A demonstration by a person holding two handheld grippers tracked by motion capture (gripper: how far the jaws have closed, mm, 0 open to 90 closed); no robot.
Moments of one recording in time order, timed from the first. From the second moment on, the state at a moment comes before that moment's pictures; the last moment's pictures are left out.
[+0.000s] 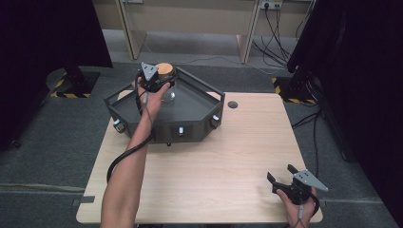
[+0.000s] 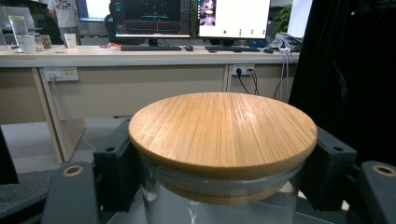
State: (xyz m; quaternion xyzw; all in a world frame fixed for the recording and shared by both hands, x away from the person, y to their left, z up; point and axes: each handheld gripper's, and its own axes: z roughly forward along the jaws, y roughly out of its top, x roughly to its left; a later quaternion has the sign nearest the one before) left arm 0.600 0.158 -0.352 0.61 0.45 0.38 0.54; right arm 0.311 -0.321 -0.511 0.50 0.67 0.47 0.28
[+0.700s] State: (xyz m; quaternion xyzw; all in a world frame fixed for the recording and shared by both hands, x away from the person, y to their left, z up) left arm 0.604 0.160 -0.359 0.61 0.46 0.37 0.53; right arm 0.310 -0.320 -0.511 0.50 0.67 0.47 0.28
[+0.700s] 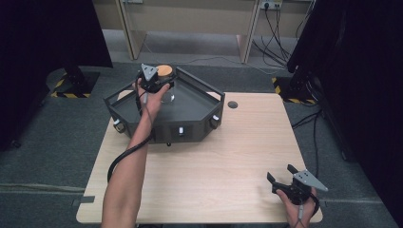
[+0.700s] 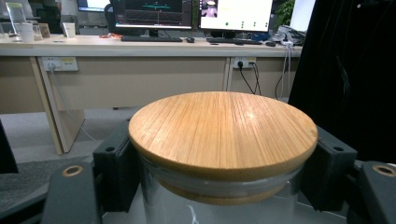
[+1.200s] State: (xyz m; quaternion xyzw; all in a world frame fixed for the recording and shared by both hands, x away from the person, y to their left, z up) left arm 0.601 0.163 -0.354 0.62 0.47 0.34 0.52; right arm 0.310 -0.320 -0.511 0.50 0.67 0.47 0.28
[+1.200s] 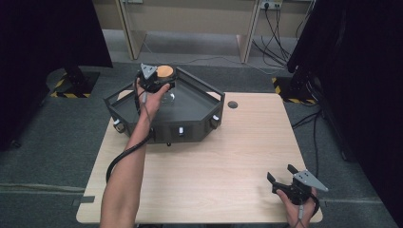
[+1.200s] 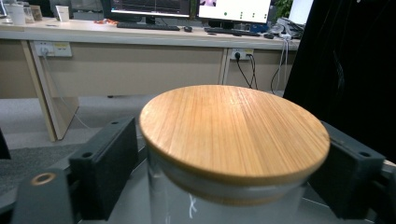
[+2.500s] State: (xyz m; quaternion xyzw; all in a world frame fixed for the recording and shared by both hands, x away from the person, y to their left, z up) left arm 0.501 0.195 -0.347 0.65 0.41 0.31 0.55; right arm 0.310 -0.320 -0.511 0.50 0.67 0.47 0.29
